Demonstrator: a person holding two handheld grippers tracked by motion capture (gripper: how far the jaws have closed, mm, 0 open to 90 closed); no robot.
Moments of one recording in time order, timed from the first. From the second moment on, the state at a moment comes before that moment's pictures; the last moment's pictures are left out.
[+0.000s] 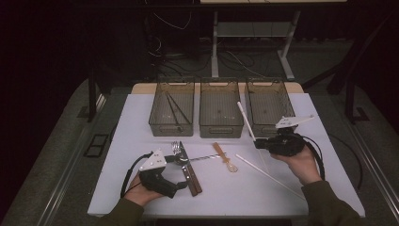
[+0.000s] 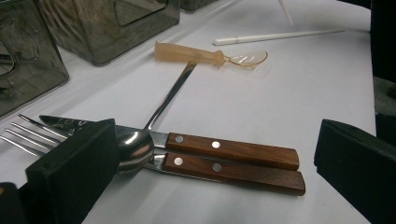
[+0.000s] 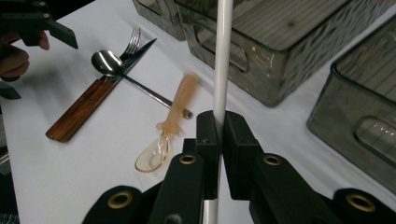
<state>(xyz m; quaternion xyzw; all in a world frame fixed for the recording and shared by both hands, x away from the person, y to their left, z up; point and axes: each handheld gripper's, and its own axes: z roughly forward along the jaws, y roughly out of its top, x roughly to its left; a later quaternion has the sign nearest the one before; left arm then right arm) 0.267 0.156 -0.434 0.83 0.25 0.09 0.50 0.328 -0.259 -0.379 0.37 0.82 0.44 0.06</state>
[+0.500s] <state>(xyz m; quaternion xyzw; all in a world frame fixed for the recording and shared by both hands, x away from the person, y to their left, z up) 0.267 0.157 -0.433 0.83 0.25 0.09 0.50 0.344 -0.234 -0.362 0.36 0.80 0.47 0.07</state>
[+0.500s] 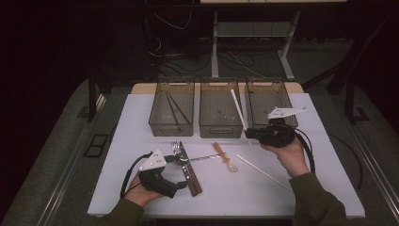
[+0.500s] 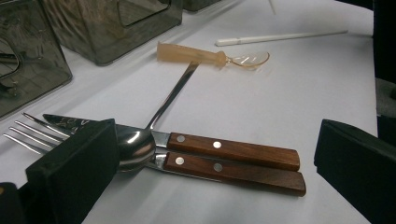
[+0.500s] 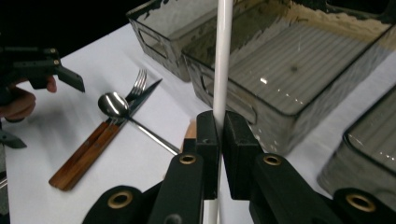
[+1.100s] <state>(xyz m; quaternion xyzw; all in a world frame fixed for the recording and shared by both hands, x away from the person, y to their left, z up) 0.267 0.156 -0.432 0.82 0.25 0.08 0.50 0.374 -0.191 -0.340 0.37 0.77 0.52 0.08</state>
